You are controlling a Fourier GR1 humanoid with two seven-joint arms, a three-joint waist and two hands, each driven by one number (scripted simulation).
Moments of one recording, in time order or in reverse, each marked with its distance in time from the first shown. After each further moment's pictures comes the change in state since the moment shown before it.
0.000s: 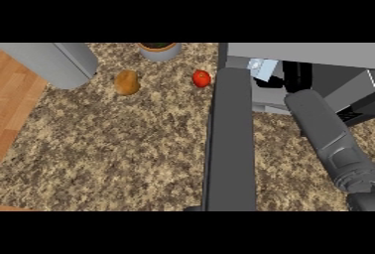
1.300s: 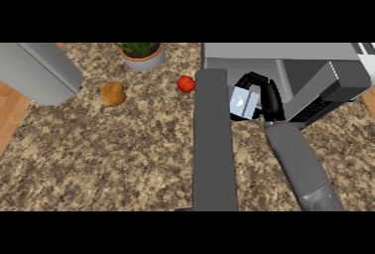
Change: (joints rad) left arm 0.120 -0.047 0.049 -0.101 0.035 0.020 0.007; right arm 0.357 0.177 0.100 -0.546 -0.146 0.429 0.073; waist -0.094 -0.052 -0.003
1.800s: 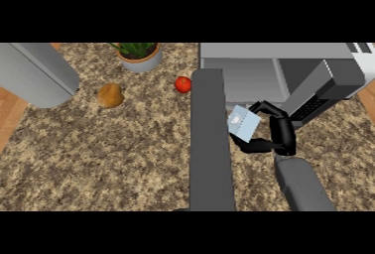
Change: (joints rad) left arm 0.002 0.017 0.000 -0.024 0.027 0.032 0.023; right arm 0.315 0.027 0.029 -0.286 -0.137 0.163 -0.081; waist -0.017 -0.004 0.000
